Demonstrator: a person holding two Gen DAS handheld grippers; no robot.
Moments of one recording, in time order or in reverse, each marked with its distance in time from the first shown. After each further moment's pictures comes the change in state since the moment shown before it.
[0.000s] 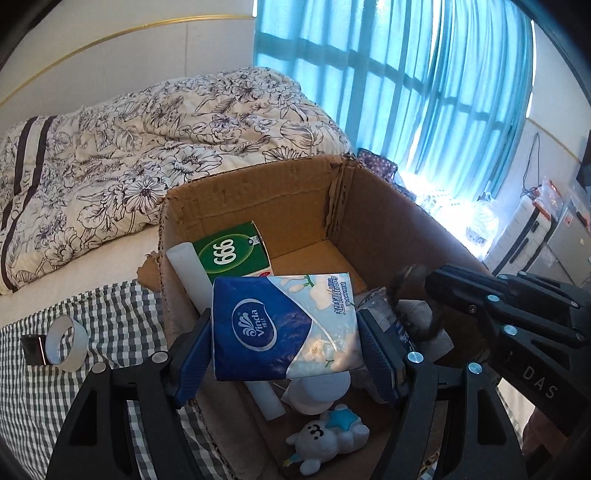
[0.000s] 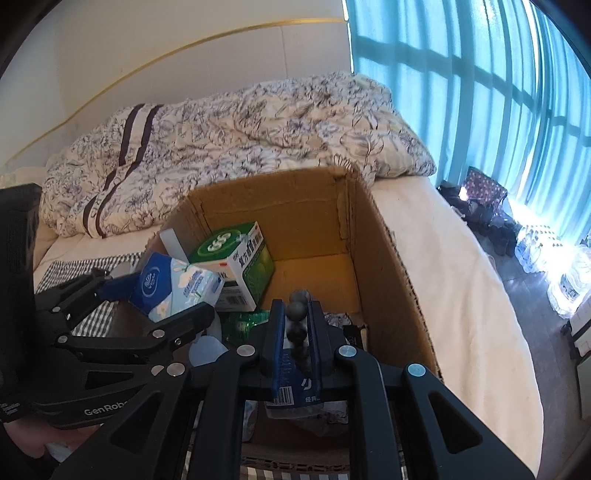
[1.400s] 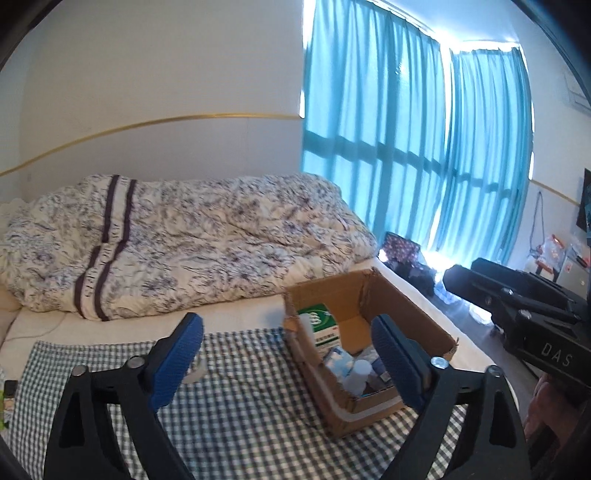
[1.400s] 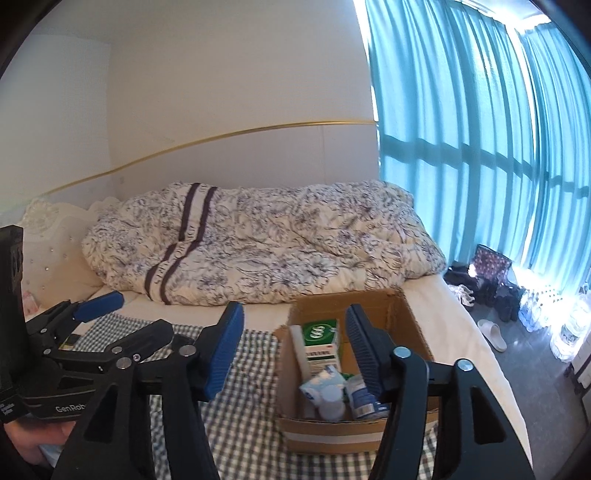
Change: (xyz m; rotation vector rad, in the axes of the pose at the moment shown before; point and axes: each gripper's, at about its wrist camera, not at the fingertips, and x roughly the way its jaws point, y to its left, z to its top) left arm -0.250 0.063 -0.017 -0.057 -0.340 0.146; right arm -0.175 0.126 0.030 -0.064 -0.315 0.069
